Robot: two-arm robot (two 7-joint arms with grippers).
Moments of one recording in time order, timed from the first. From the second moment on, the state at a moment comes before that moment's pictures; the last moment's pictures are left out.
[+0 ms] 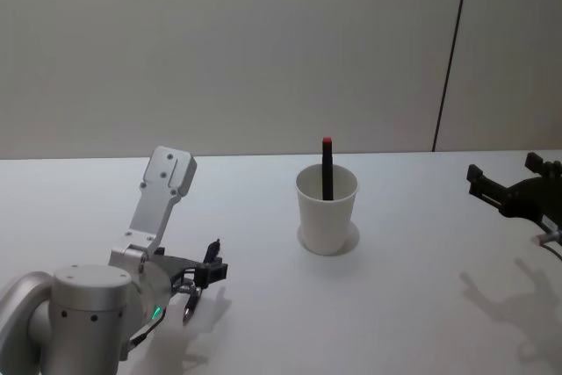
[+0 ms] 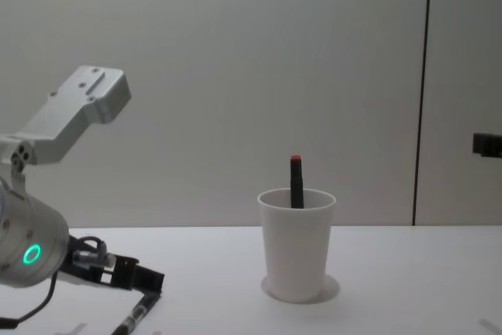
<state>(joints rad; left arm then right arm) -0.26 0.27 0.30 -1.67 -0.37 0.88 0.18 0.11 0.33 -0.09 -1.74 0.34 0.33 0.15</state>
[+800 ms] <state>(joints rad) -0.26 0.29 0.30 -1.63 -0.30 0.90 0.05 0.11 0.33 -0.09 -1.74 0.34 0.33 0.15</state>
